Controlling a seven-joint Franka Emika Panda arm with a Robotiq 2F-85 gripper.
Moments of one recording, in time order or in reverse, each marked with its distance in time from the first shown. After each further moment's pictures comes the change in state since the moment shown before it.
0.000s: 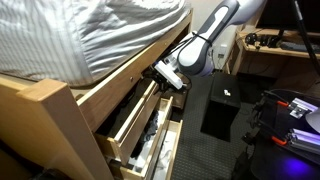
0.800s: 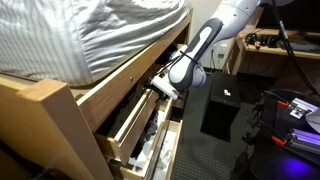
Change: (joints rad) arm 0.204 0.095 -0.194 0.161 0.131 -0.038 -0.011
